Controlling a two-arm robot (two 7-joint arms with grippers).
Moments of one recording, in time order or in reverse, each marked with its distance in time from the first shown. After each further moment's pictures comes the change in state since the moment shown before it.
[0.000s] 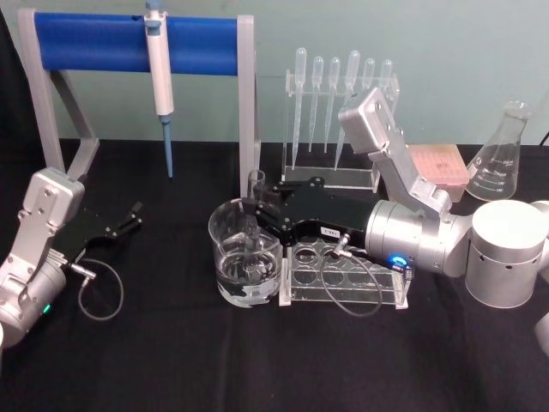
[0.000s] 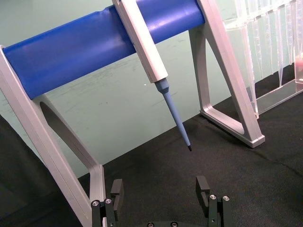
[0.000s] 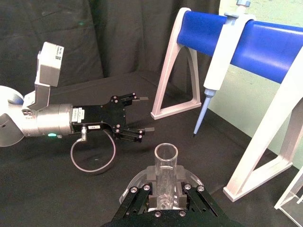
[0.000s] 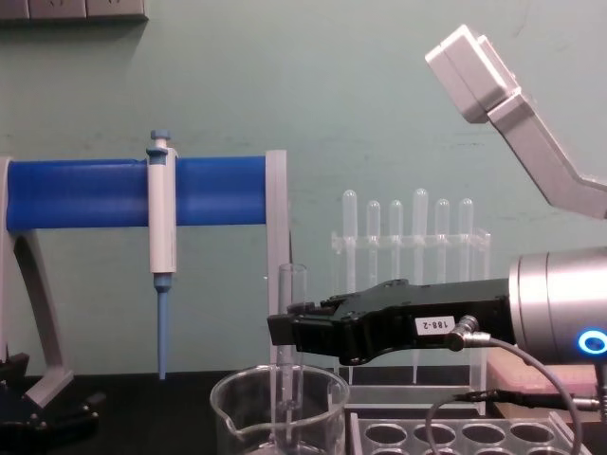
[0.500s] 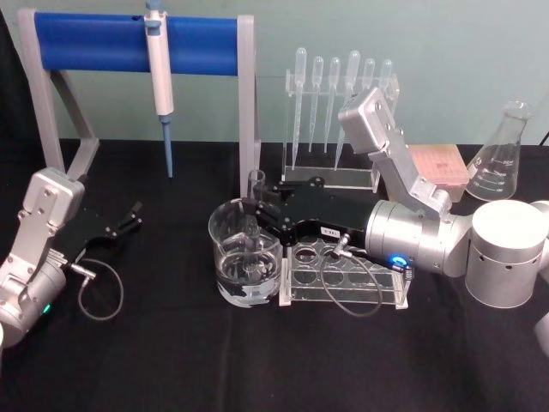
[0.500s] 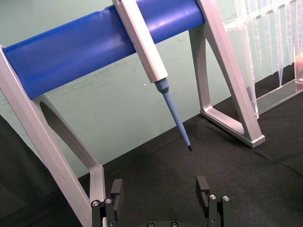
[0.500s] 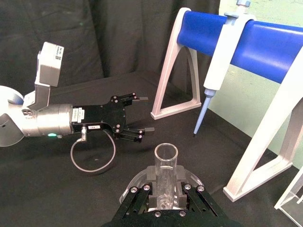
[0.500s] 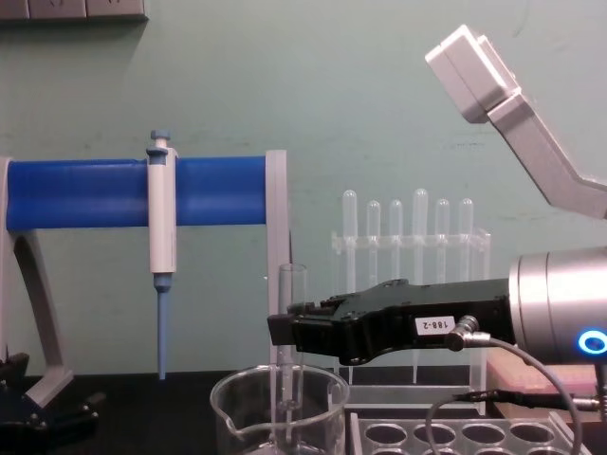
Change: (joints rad) left arm 0.000 0.000 0.000 0.000 0.000 0.000 0.000; right arm 0.000 0.000 0.000 0.000 0.000 0.000 0.000
